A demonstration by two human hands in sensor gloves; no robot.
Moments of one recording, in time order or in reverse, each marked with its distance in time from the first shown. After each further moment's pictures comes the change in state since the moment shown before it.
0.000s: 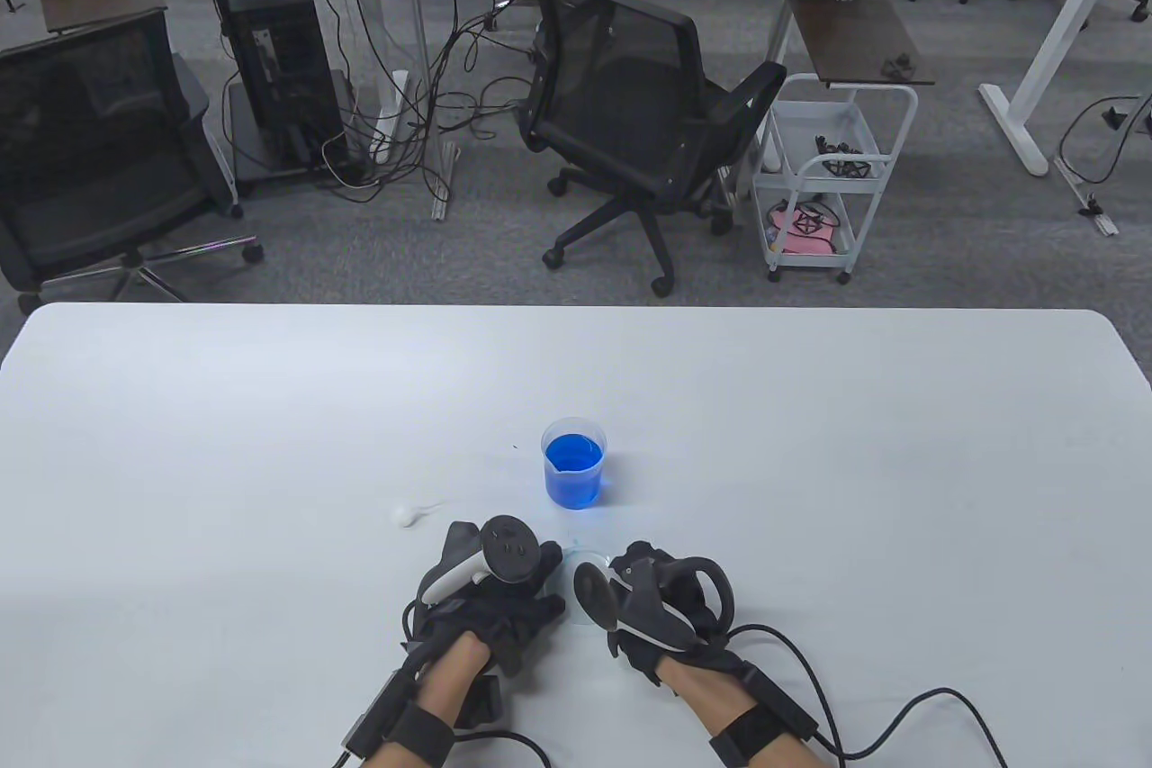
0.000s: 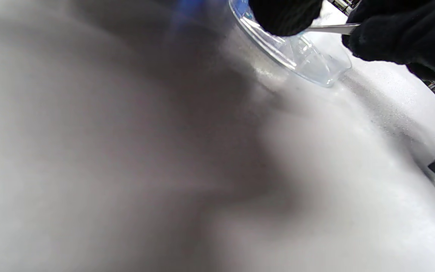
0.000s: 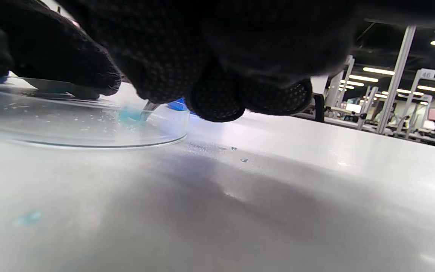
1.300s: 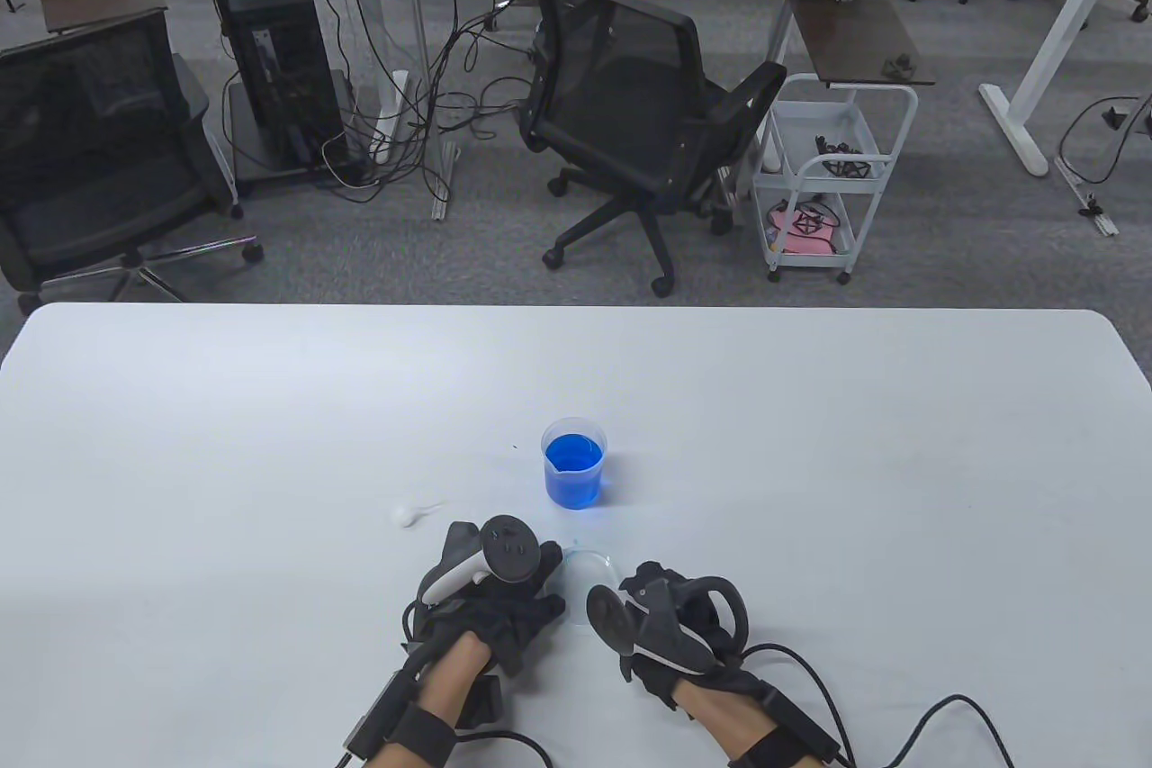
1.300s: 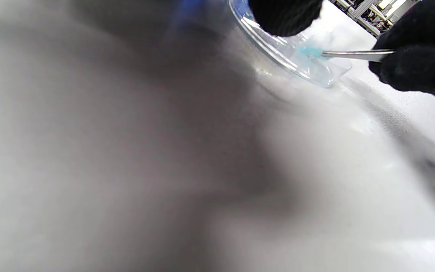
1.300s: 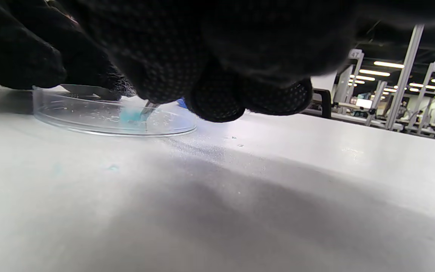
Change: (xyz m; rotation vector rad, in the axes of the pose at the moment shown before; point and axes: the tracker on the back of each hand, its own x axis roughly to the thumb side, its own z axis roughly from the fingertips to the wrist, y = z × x) left_hand -0.002 0.002 0.000 -0.001 0.006 0.006; right_hand -0.003 -0.005 0.020 0.013 -0.033 -0.022
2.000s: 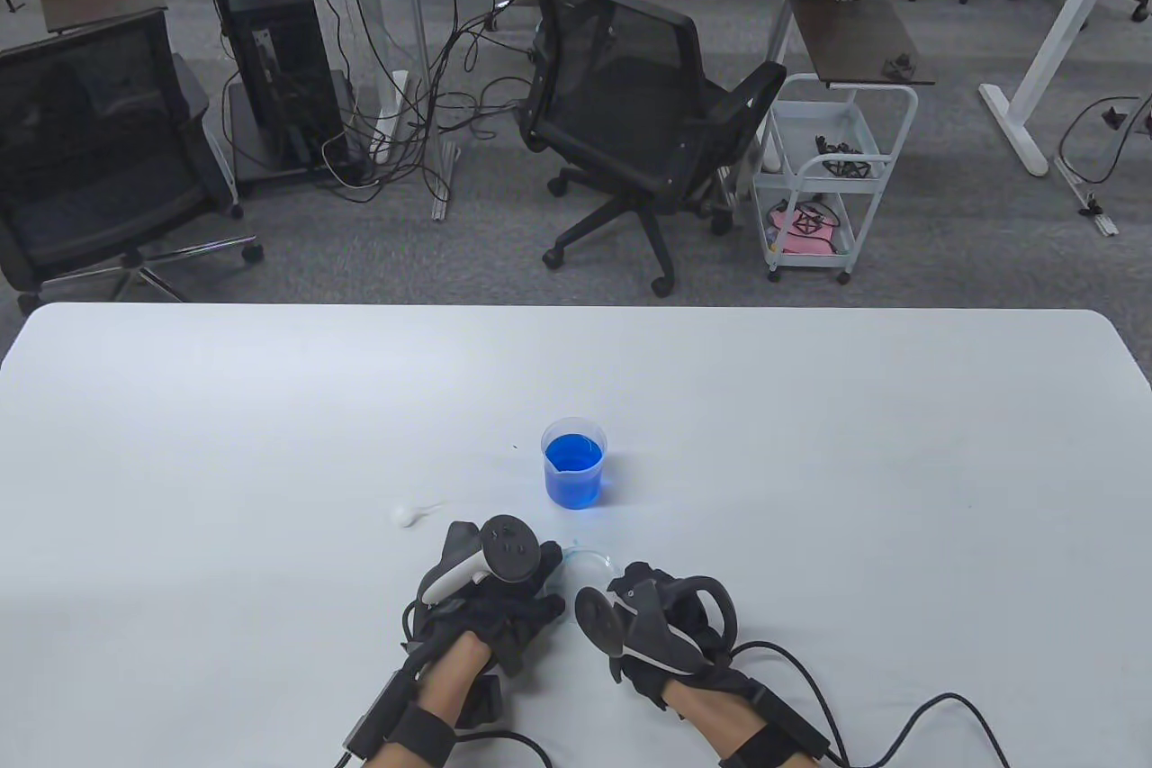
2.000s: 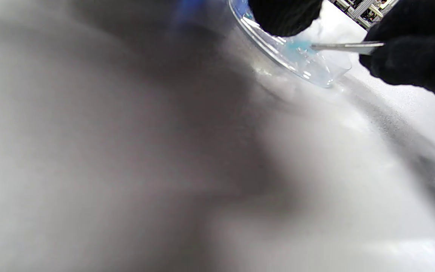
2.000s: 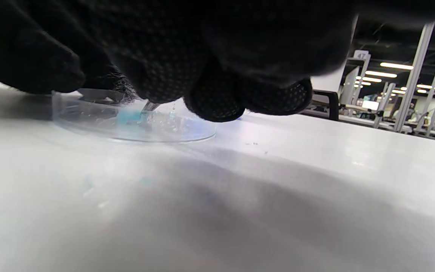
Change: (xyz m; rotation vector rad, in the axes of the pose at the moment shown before) left_hand 0.000 0.000 0.000 0.000 -0.001 -0.001; right_hand 0.008 -0.005 -0.004 -0.020 -0.011 -0.013
